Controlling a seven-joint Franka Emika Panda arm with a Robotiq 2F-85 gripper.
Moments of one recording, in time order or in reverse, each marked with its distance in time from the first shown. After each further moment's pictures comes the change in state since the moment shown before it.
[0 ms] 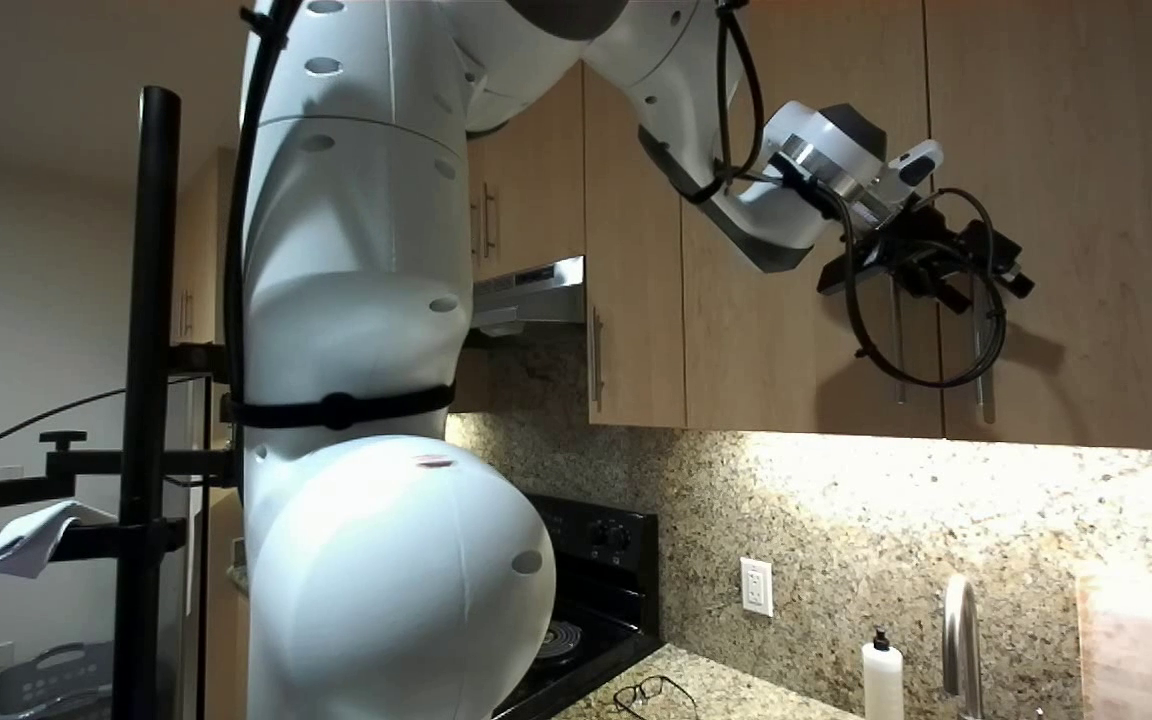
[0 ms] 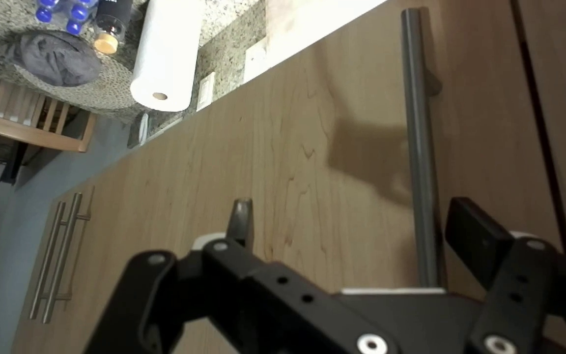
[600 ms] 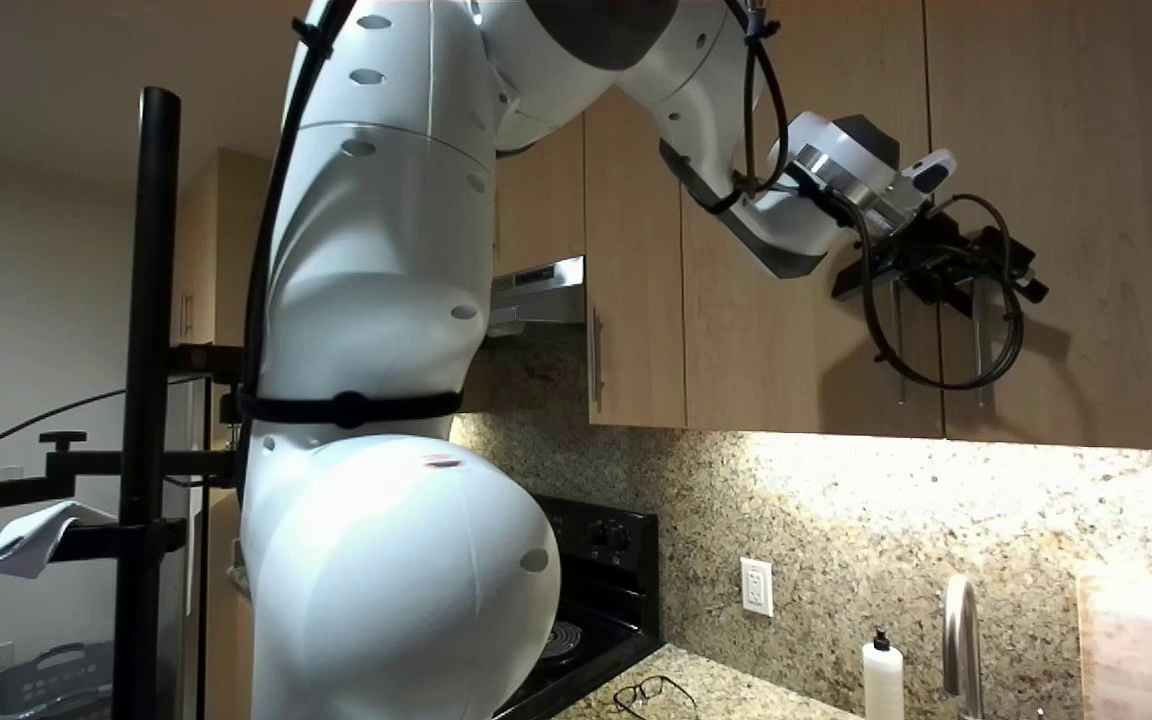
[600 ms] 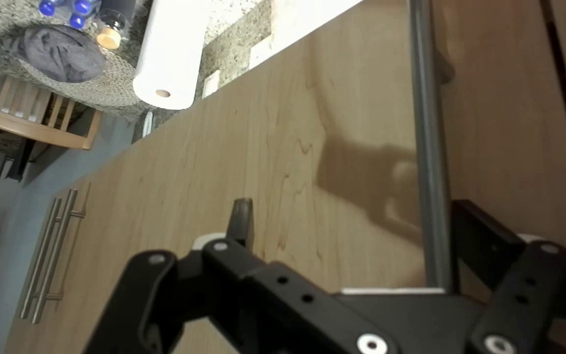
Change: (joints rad) arm 0.028 0.083 -0.034 0.092 -0.001 -0.032 -0.020
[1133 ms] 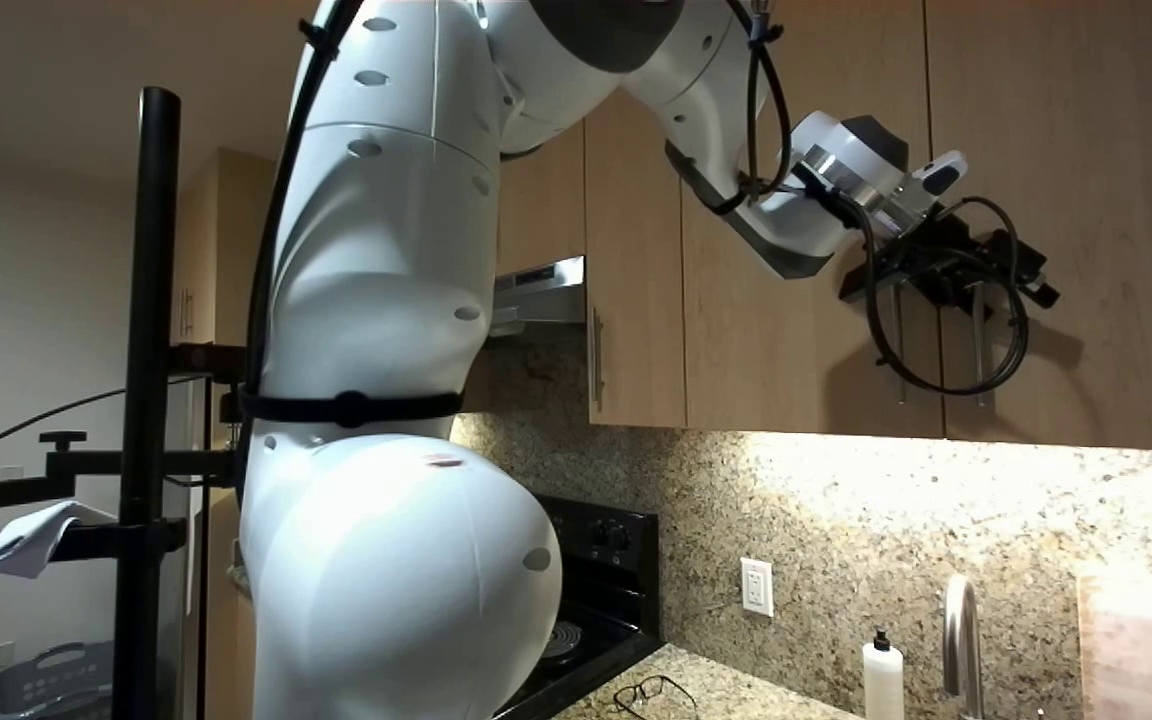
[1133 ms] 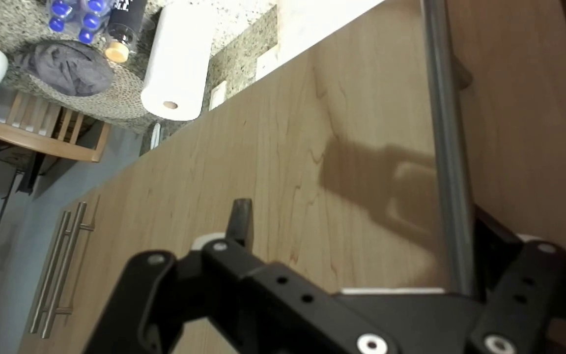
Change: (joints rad) arm 0.009 0.010 -0.020 0.008 0.024 -0.012 0.001
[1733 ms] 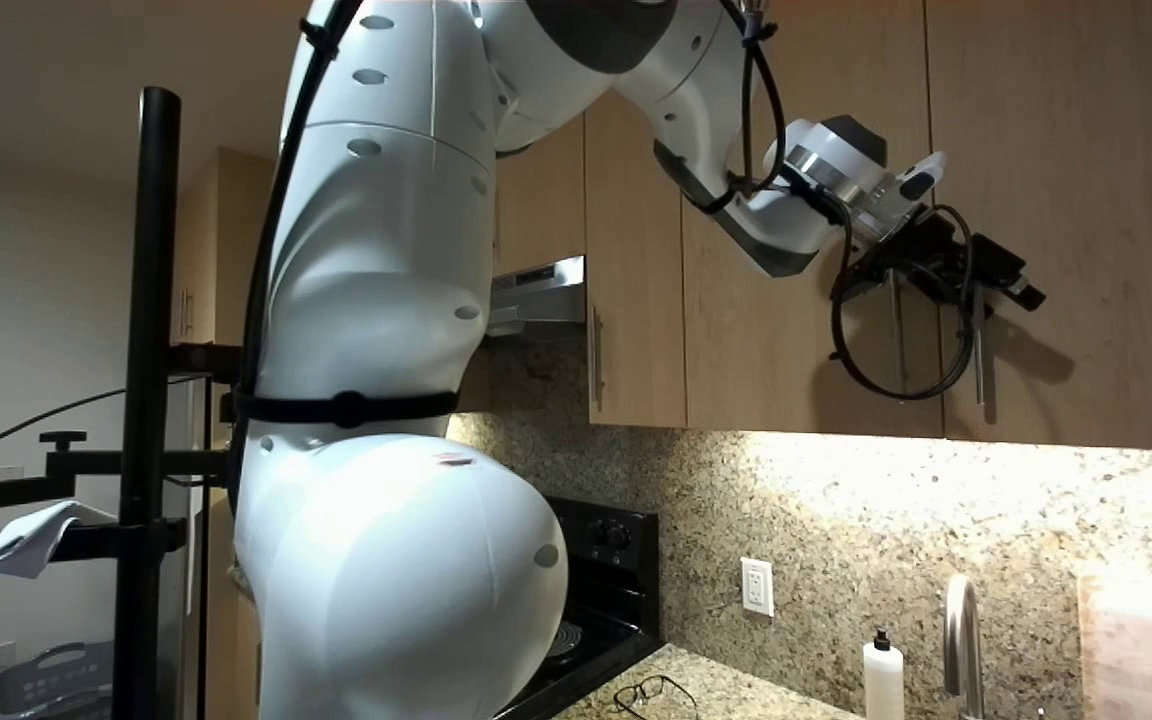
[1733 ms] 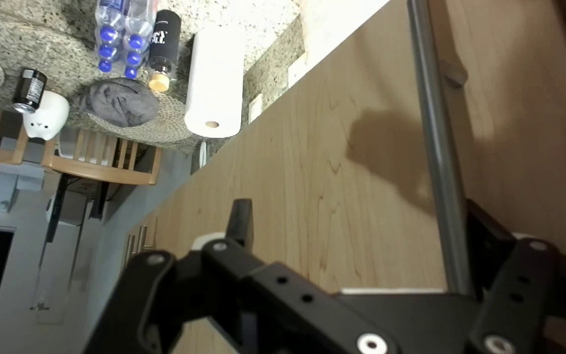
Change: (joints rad) arm 0.041 -0.012 -0.002 0.004 -0.055 -0.119 0.209
